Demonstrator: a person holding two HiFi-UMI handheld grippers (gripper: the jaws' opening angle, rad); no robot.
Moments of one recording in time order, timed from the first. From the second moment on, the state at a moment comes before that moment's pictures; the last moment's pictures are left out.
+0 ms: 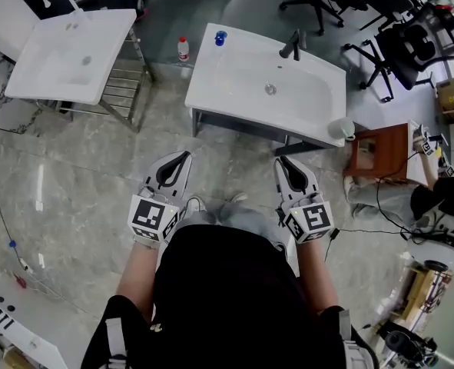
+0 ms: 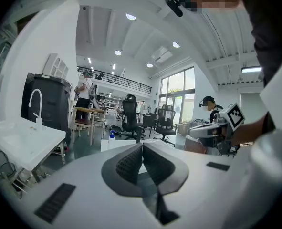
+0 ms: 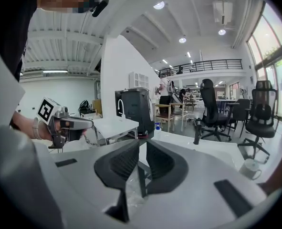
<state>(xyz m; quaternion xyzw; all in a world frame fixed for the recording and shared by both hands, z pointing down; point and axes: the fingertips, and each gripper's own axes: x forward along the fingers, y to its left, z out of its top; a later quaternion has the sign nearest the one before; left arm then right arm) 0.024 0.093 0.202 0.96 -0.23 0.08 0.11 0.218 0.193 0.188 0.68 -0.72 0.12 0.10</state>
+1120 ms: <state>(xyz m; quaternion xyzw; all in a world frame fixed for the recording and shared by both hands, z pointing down) 0.131 -0.005 0.208 0.90 -0.40 0.13 0.13 0.357 0.002 0.238 0.54 -0.82 0.16 0.07</state>
